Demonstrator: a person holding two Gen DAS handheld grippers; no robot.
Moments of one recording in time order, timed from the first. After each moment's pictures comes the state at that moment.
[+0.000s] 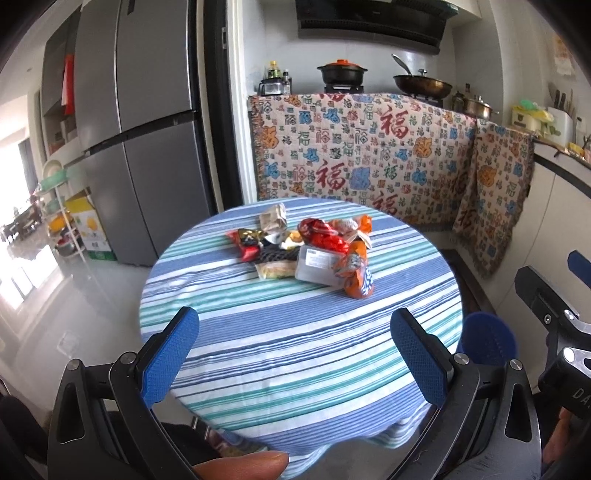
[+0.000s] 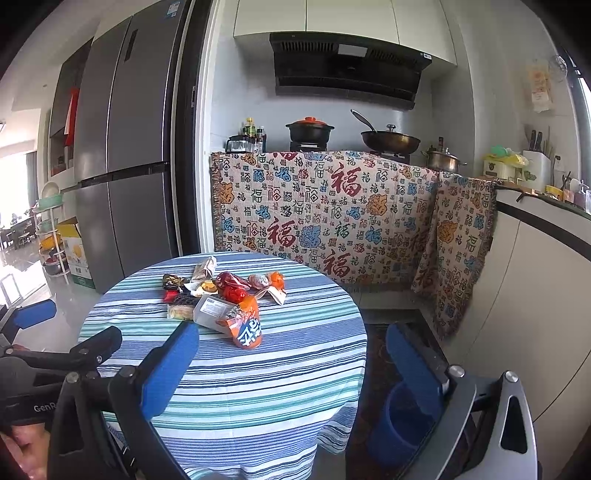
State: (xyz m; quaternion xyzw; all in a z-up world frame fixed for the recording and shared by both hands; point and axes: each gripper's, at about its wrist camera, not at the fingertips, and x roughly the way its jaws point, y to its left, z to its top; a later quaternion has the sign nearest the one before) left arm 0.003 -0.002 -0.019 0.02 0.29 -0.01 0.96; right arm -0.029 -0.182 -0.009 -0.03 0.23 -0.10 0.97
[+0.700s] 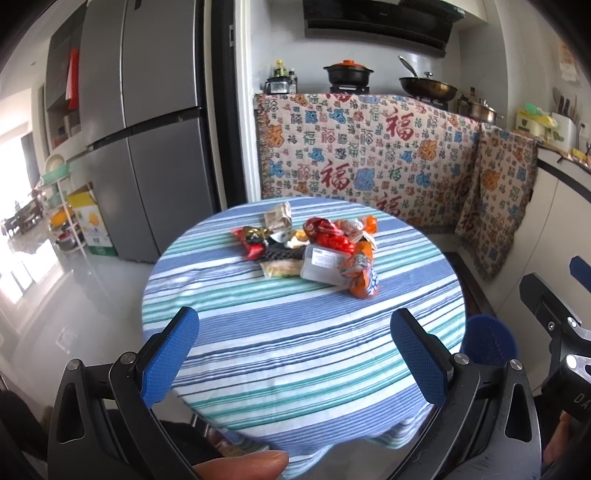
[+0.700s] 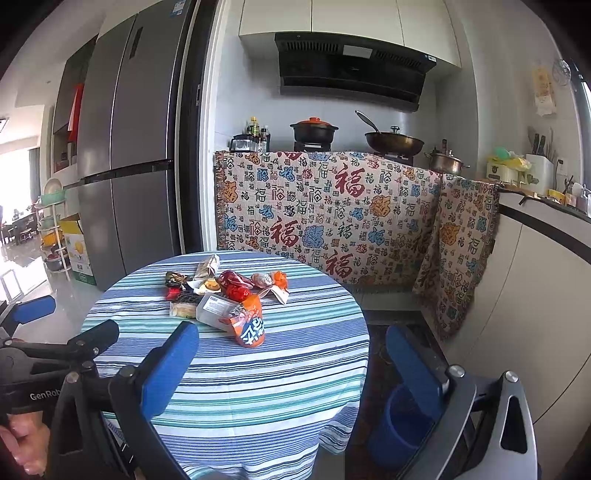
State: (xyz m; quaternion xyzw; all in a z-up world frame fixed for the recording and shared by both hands) left arm 0.005 0.007 -0.020 0.01 0.29 -0.01 0.96; right arm -0.030 -0.178 -0.014 -0.04 0.23 -0.09 0.97
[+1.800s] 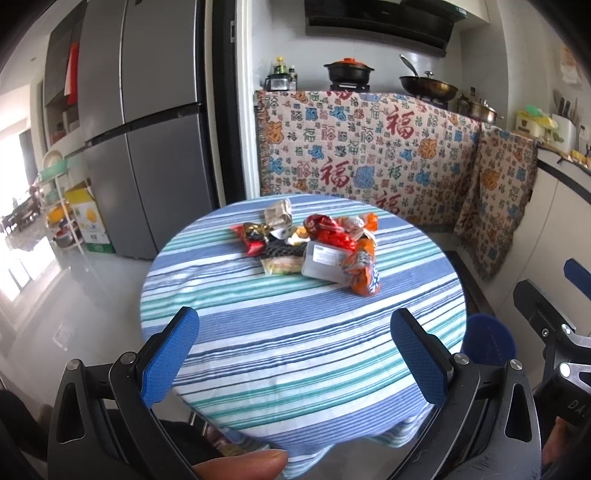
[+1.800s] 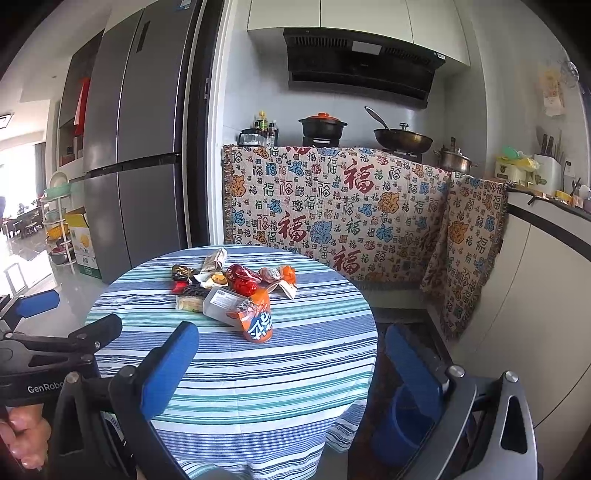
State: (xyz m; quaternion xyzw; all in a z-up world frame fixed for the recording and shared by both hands) left arm 0.007 0.016 -0.024 0.01 0.30 -0.01 0.96; right arm -0.025 -0.173 -0.022 -0.05 0.24 -0.08 0.97
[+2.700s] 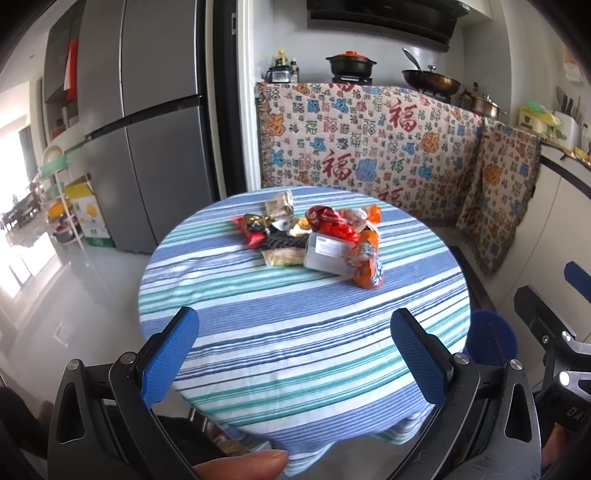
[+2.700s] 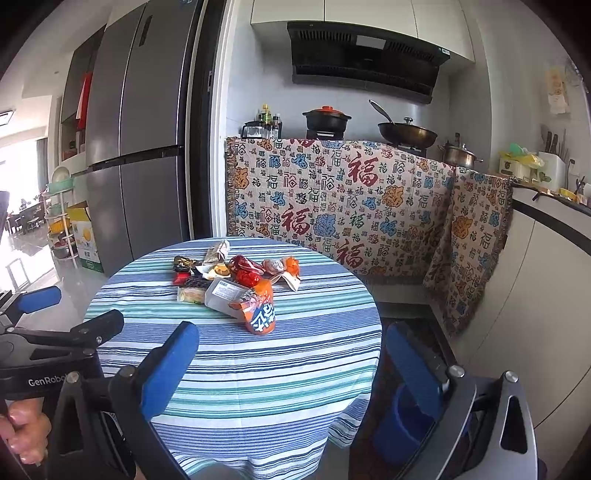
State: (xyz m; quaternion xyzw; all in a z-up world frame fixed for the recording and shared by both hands) left arm 0.011 0.015 -0.032 0.01 0.31 -0.01 0.95; right arm -0.021 -0.173 -0.030 -0.05 0.25 -0.07 0.96
